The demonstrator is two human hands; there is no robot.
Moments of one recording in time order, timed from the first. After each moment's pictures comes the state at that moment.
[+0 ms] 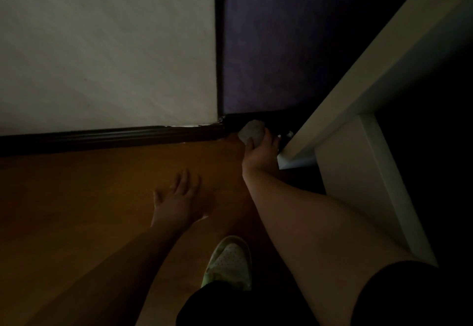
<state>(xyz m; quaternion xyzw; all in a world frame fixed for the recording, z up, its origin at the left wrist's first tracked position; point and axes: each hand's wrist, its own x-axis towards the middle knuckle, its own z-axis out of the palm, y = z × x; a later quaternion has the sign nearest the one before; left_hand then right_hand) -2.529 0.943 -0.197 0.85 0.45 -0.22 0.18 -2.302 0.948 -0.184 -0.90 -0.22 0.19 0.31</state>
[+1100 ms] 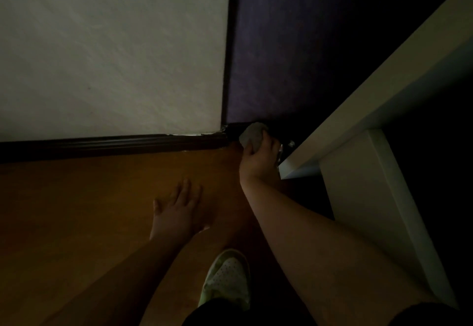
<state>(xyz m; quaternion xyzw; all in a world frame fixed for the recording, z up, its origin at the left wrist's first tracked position) -2.531 0.944 -0.198 0.86 0.43 -0.22 0.17 -2.319 0.955 -0.161 -0.89 -0.24 0.13 0.37</state>
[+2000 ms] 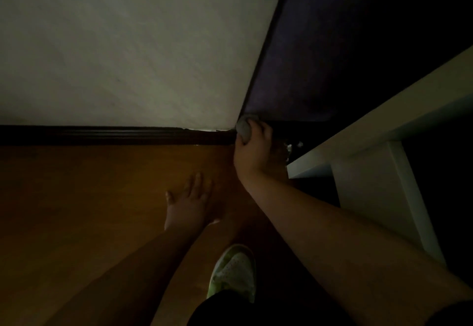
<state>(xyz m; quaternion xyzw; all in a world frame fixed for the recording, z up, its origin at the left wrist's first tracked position) -2.530 0.945 -0.203 0.86 0.43 -0.21 0.18 -2.354 0.977 -0.133 -0.83 -0.37 0.12 0.40</state>
